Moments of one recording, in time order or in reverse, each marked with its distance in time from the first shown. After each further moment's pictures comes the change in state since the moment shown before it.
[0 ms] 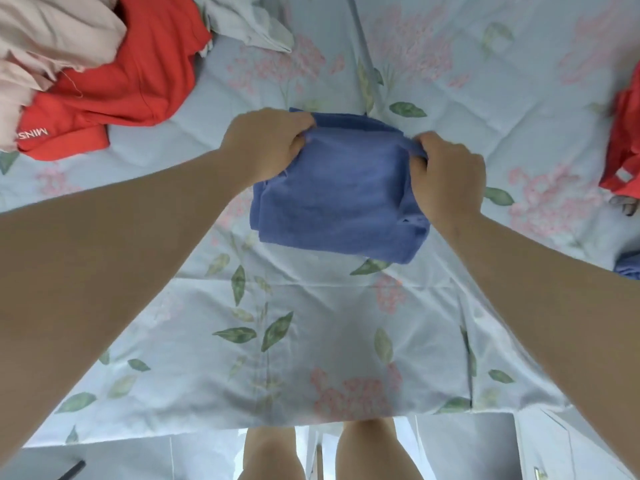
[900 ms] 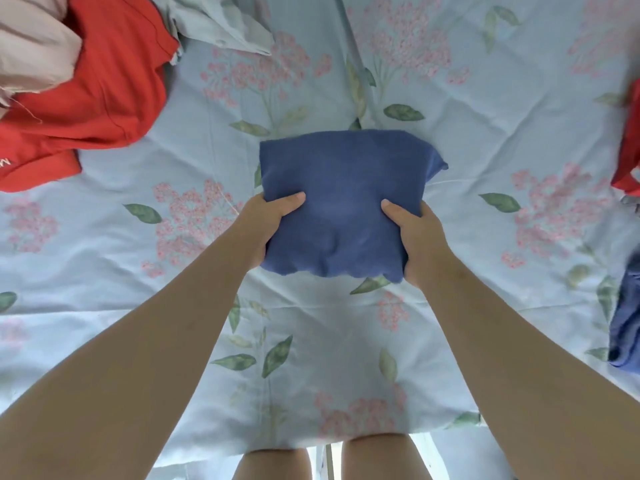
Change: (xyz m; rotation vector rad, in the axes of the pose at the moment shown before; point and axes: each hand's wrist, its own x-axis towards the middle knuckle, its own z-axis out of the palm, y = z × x) left_hand -0.026 0.012 0.059 -1.507 -0.224 -0.847; right_hand -0.030 -0.015 0.032 1.377 -0.331 0.920
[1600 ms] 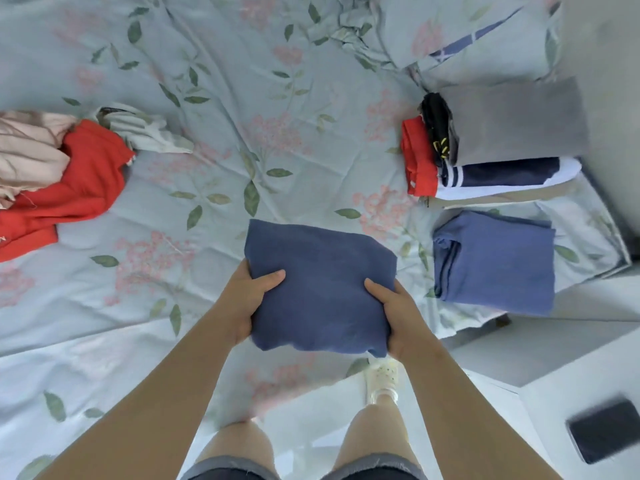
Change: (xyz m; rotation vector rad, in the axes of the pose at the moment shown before) left_hand -0.205 -0.048 0.113 -0.055 -0.214 0.212; right_hand -0.205 0.012 -0.166 0.262 0.025 -0.022
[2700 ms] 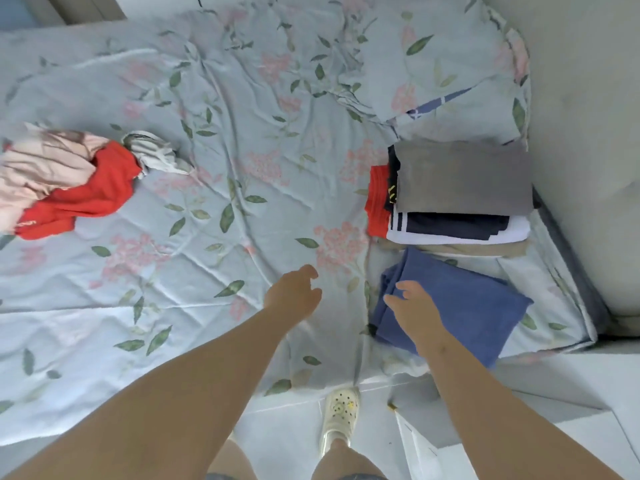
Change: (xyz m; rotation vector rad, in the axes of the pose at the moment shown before) left_hand 0.013 -0.013 0.211 1.198 0.228 0.087; right_hand 0.030 -0.127 -0.155 -1.003 0.067 -0.236
